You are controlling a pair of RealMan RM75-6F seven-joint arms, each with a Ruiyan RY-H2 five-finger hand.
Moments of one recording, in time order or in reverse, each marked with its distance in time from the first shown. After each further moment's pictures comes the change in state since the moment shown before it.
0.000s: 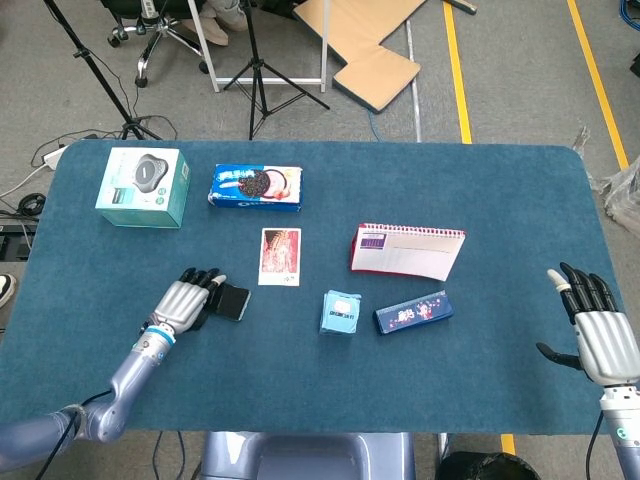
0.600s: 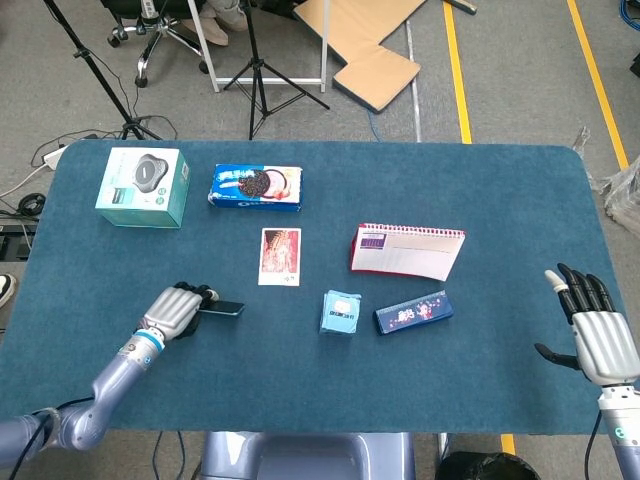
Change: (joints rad) left arm -0.038 0.196 0.011 -0.275 -0.120 -0.063 0.019; right arm 0.003 -0.003 -0.002 0.001 0.002 -0.009 -0.001
